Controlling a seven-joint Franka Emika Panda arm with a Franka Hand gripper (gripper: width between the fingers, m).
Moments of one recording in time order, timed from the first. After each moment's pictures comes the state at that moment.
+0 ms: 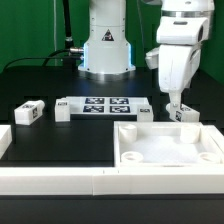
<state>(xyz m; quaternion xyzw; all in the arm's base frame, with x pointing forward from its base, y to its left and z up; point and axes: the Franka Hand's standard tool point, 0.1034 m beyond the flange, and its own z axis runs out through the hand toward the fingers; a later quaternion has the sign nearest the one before) 0.473 0.108 0.056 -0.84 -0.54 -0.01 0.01</state>
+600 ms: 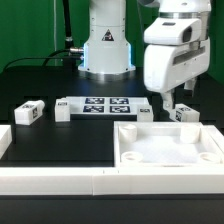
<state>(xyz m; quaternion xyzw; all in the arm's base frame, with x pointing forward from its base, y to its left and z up) 0.460 0.110 0.048 -0.94 -0.34 -0.02 0.01</state>
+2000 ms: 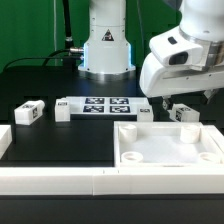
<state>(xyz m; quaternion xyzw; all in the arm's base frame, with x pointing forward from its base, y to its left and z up) 0.442 0.129 0.038 -0.97 -0.11 0.21 0.01</state>
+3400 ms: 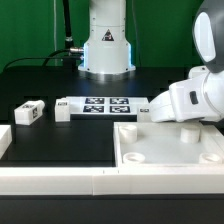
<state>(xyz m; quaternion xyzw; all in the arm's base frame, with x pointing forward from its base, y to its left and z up) 0.433 0.138 0.011 -0.87 -0.11 0.48 -0.02</state>
